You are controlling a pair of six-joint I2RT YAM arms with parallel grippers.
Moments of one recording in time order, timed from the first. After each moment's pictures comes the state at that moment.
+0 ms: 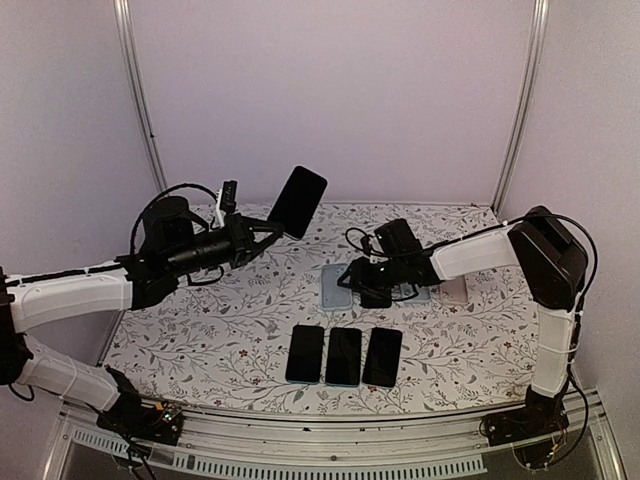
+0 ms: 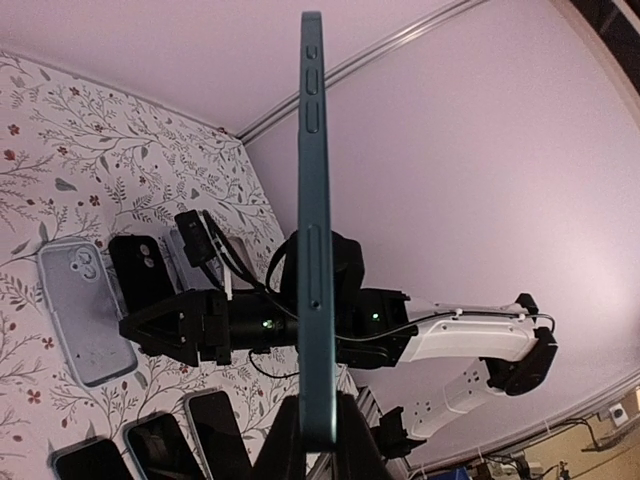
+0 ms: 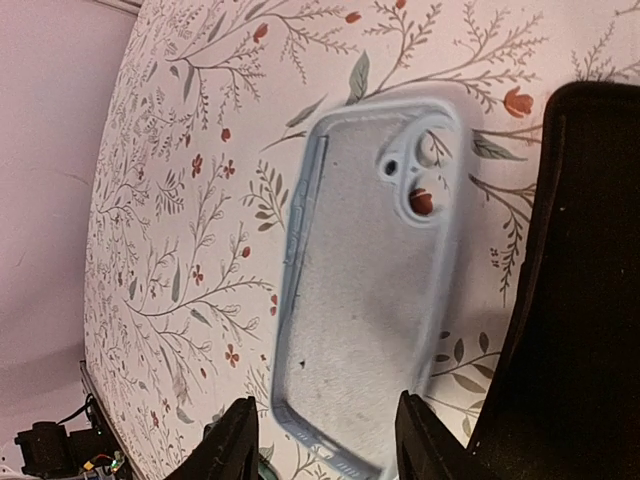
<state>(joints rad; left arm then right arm) -0.67 1.24 0.75 0.43 0.34 -0.97 0.70 2.01 1.19 0.06 -0.29 0.77</state>
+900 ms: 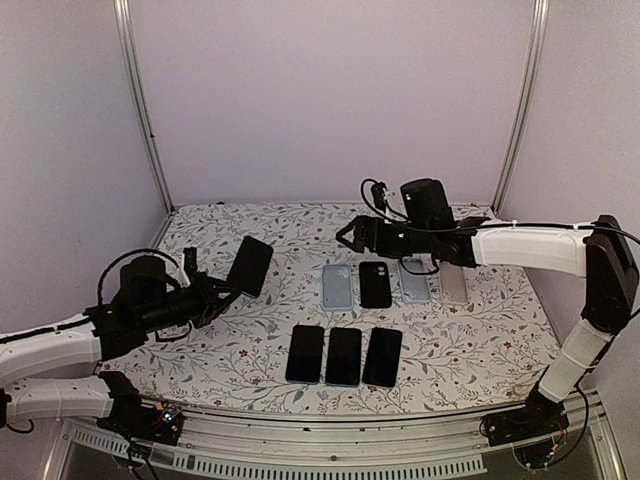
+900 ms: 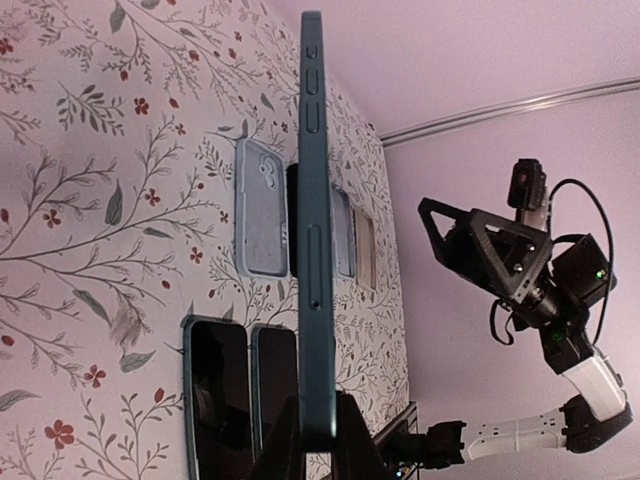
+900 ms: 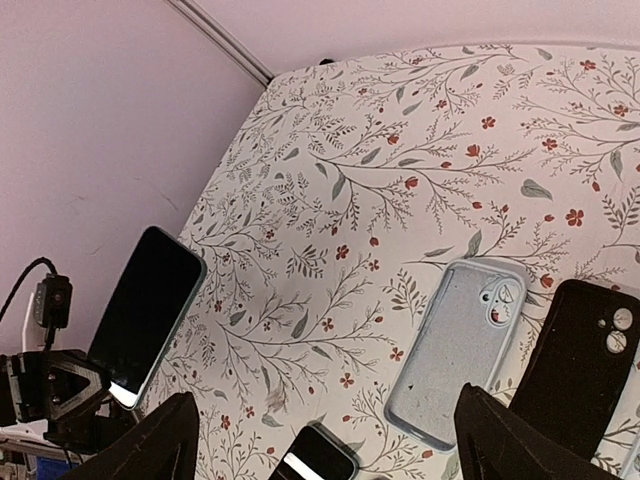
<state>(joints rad) -0.67 0.86 0.39 0.16 0.11 -1.15 0.71 1.68 1.18 0.03 -0.22 0.60</state>
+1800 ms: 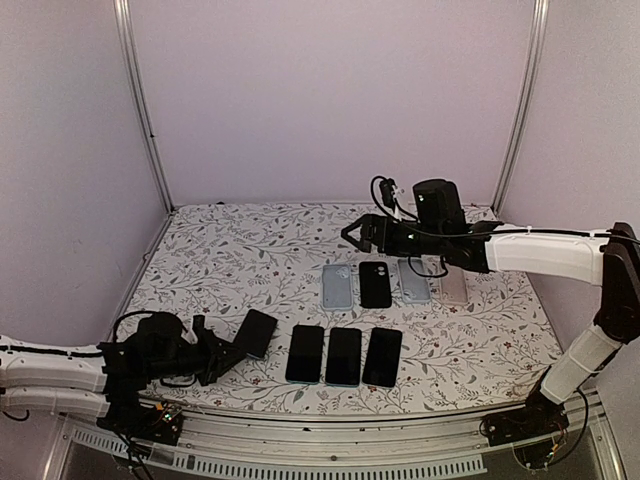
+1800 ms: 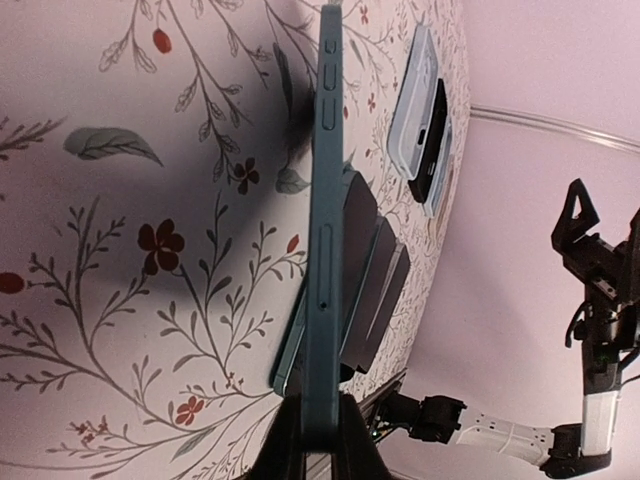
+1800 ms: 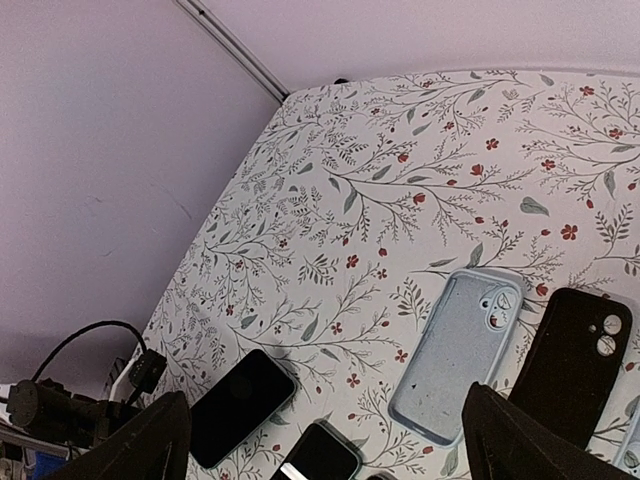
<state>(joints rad) -0.90 0.82 0.08 0.24 0.04 -1.57 0.71 1.59 1.10 0.08 -0.21 0.58</state>
